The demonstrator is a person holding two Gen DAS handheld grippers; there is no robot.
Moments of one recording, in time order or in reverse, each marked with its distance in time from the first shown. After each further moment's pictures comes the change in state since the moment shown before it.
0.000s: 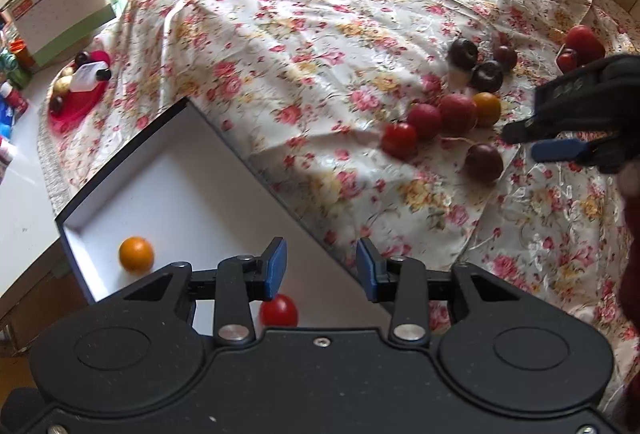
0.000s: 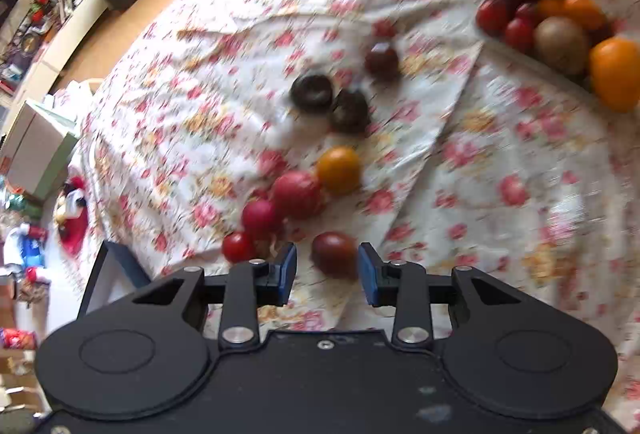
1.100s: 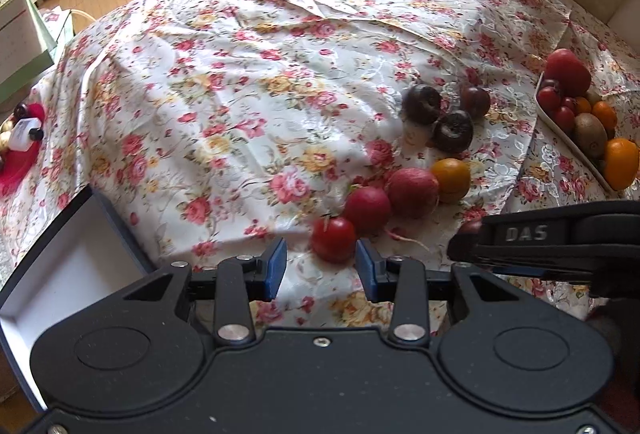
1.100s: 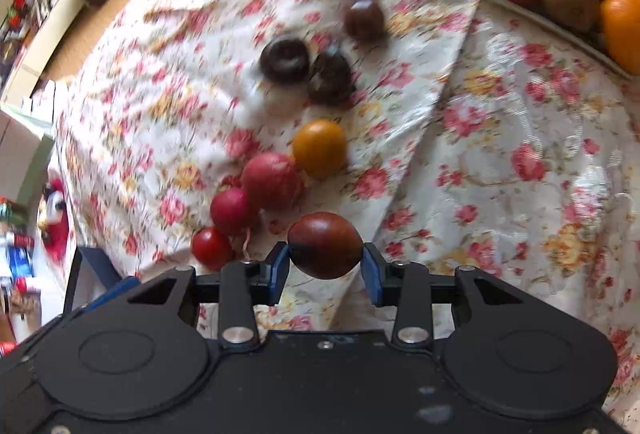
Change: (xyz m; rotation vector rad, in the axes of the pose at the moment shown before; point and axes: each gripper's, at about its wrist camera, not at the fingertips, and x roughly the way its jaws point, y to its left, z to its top) left arm 0.055 -0.046 0.057 0.053 -0.089 -0.088; right arm 0.029 -0.012 -0.002 0.076 0.022 -0.054
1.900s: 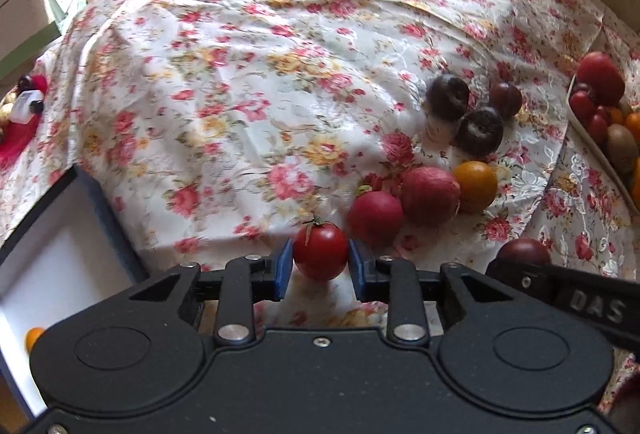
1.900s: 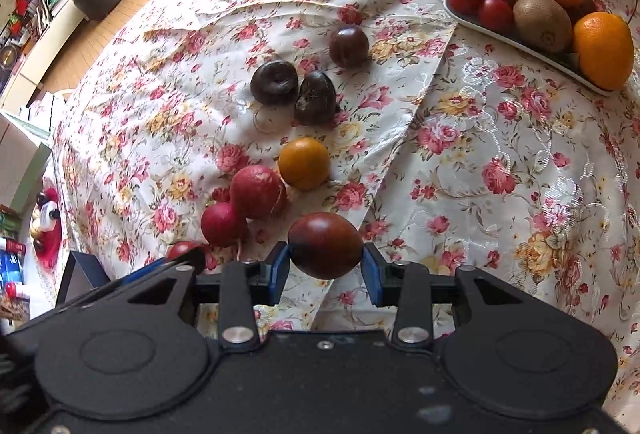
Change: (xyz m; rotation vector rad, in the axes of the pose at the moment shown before) left arm 0.018 0.005 0.003 -0.084 0.044 0.047; right arm -0.012 -0.002 -0.009 -0.041 -0.066 -0.023
